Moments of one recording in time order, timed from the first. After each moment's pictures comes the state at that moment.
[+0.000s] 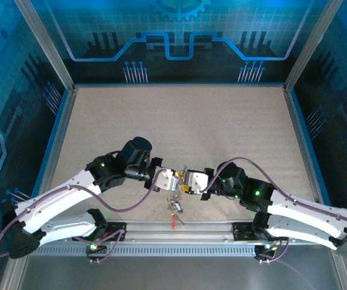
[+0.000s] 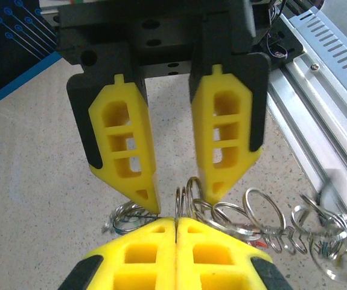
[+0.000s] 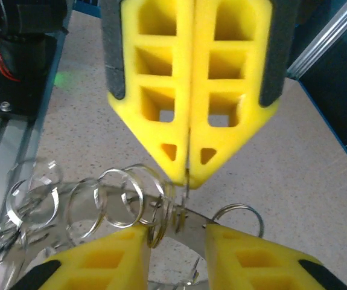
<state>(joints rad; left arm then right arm) -0.85 1.04 0.93 -0.56 0.47 0.90 1.04 0.82 0.56 -0.13 -0.13 -0.49</state>
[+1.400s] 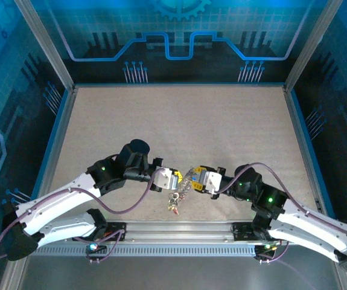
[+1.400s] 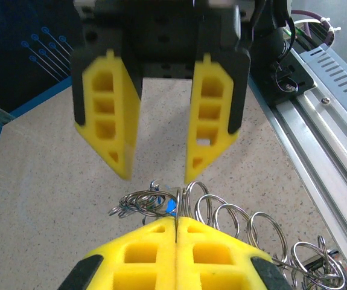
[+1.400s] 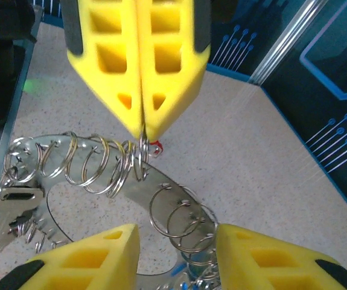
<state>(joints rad) -0.85 1.01 0.85 -0.39 0.51 0.81 0.95 0.66 0.46 -0.11 -0.16 -0.50</state>
